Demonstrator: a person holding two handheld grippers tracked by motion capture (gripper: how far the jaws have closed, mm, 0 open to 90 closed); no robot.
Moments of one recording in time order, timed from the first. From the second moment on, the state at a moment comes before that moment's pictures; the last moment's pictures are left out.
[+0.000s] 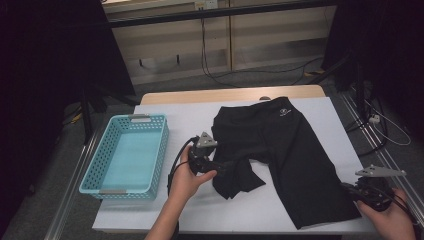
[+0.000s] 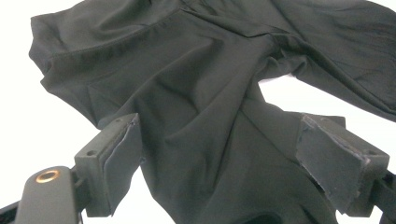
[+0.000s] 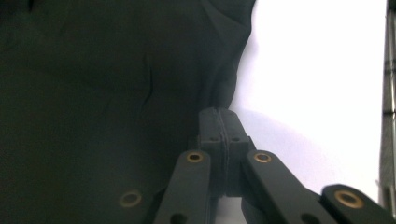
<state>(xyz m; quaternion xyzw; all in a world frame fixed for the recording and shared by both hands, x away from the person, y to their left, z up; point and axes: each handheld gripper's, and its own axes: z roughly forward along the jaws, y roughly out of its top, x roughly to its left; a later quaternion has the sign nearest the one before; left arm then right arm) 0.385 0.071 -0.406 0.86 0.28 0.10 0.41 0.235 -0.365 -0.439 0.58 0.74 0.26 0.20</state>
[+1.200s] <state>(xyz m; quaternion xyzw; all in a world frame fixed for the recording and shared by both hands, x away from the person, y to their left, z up) 0.384 0.076 -0.411 0.86 0.29 0.10 0.41 0.268 -0.374 -0.450 0.59 0.71 0.32 0.23</state>
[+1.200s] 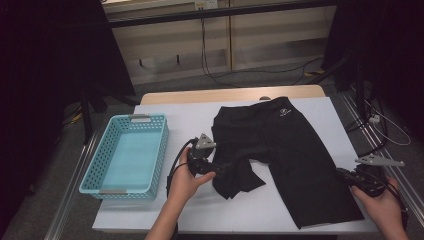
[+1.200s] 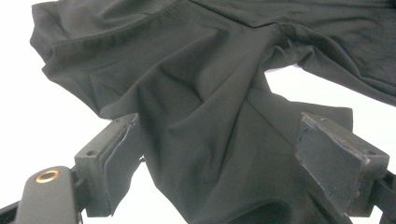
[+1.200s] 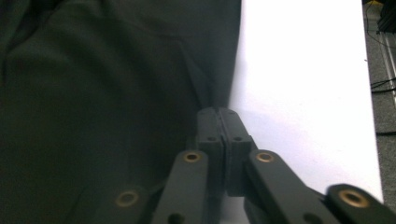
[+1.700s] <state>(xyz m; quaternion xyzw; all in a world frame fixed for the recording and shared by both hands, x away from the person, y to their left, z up) 0.383 0.082 -0.412 0.86 0.29 0.10 0.41 0.281 -0.336 -0.440 0.55 0.72 0.34 0.24</state>
